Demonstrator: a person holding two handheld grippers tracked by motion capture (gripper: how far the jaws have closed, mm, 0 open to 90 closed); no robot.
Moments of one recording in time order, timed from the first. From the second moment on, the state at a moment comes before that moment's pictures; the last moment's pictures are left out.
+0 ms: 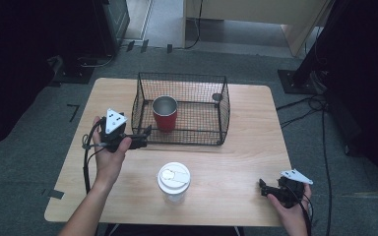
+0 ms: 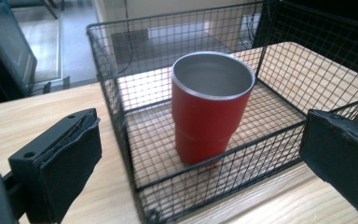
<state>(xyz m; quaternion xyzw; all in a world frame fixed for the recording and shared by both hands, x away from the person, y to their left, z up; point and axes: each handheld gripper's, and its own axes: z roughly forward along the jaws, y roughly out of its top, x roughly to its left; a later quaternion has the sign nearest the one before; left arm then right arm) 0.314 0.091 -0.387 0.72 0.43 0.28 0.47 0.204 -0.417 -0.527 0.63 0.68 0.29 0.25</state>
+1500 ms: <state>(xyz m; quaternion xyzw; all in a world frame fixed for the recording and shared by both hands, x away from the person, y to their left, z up) 0.260 0.186 -0.500 0.74 0.51 0.28 0.35 0.205 -0.417 -0.527 0.63 0.67 0.29 0.26</state>
